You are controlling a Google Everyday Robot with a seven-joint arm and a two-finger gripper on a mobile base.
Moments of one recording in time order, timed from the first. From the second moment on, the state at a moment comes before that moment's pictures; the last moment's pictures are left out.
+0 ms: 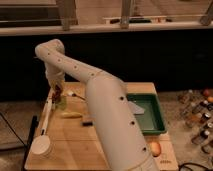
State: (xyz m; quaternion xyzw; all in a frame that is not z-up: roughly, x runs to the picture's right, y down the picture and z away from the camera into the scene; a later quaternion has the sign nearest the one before) arm -0.271 0.001 0.832 -0.22 -0.30 -0.62 0.69
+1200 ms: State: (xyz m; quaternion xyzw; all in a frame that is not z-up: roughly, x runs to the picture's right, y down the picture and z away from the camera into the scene) arm -0.276 0.001 0.824 -0.22 -0.29 -0.64 0.68
